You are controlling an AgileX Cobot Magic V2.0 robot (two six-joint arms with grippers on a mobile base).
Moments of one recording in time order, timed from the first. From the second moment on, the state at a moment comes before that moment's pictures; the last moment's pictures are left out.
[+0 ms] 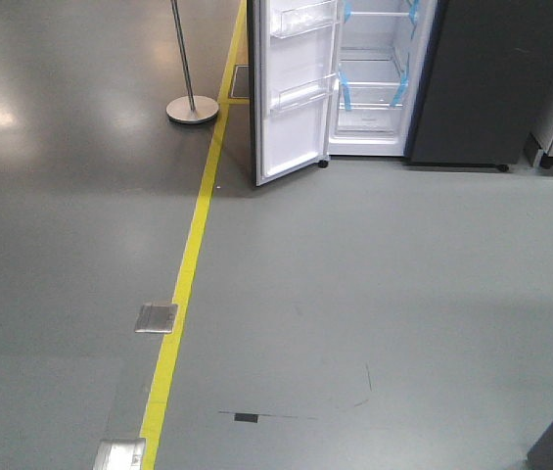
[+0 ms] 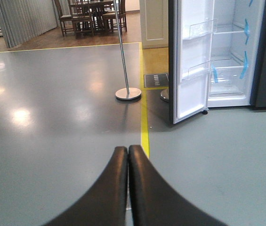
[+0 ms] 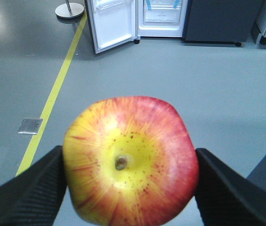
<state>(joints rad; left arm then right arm) 0.06 -0.01 0.03 -0.05 0.20 0.04 -0.27 0.68 -0.69 0.43 0.67 -0.42</state>
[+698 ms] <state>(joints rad) 0.06 -0.01 0.03 -0.05 0.20 0.04 -0.27 0.68 -0.69 0.43 0.67 -0.42</state>
